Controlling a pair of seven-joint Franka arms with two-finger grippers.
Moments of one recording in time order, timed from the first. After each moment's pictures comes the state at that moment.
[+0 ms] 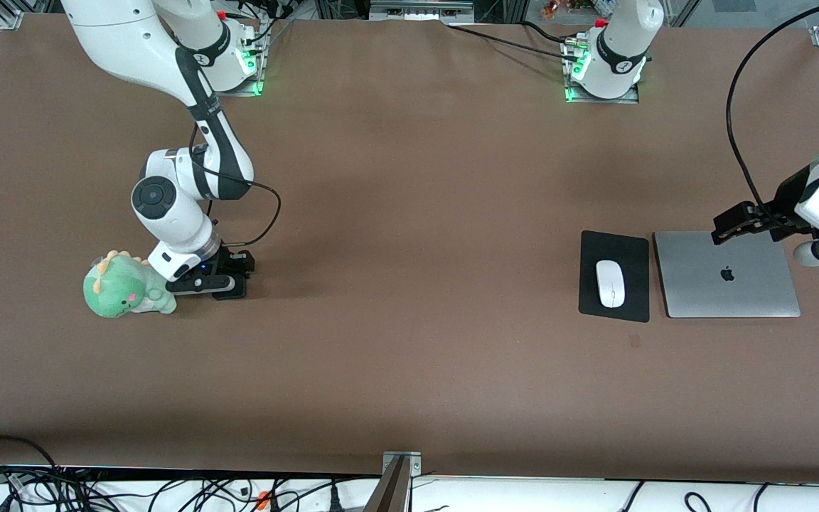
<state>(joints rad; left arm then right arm) -0.05 0.12 0.06 -1.61 -0.02 1.76 -0.09 0.45 0.48 -0.25 -2.15 0.11 2.73 0.01</state>
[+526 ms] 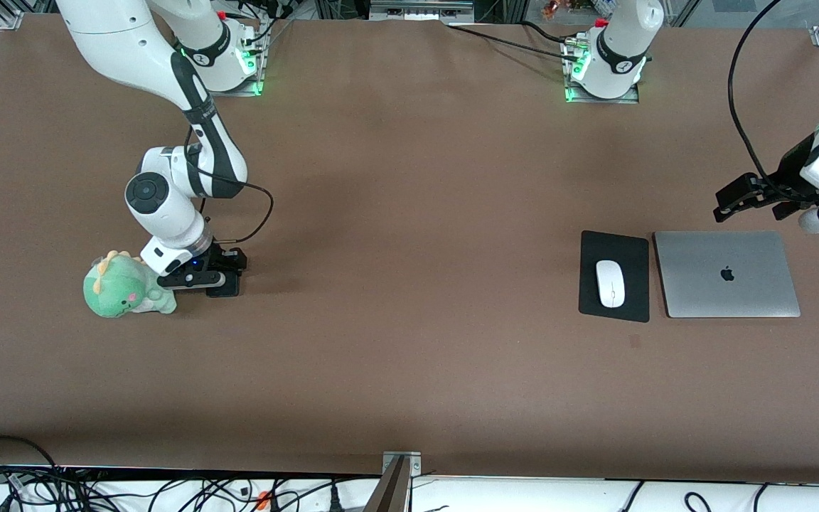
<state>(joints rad) -0.06 0.04 0.06 -1.67 -0.02 1.74 -0.08 0.43 0.49 -0.26 -2.16 0.13 2.75 0.00</state>
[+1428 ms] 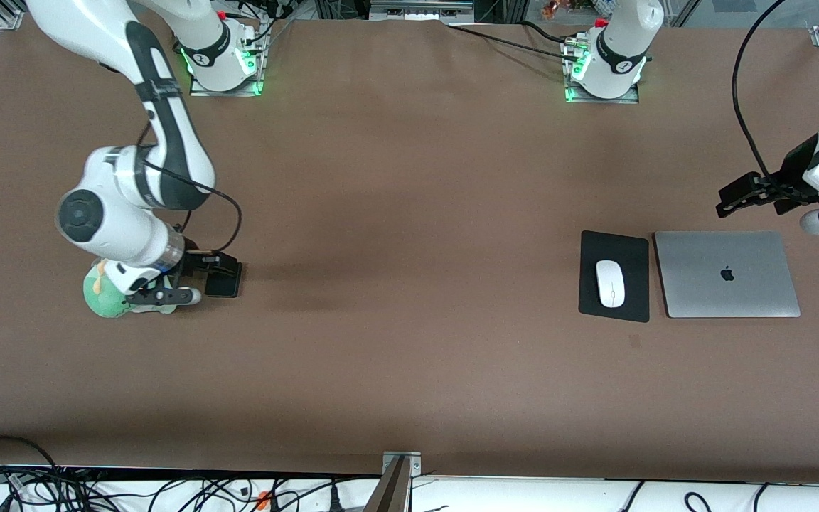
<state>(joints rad) -0.05 0.05 0.07 -1.66 -0.02 1.71 -0.08 0.42 0.40 -0.30 -1.82 0.24 2.13 0.00</state>
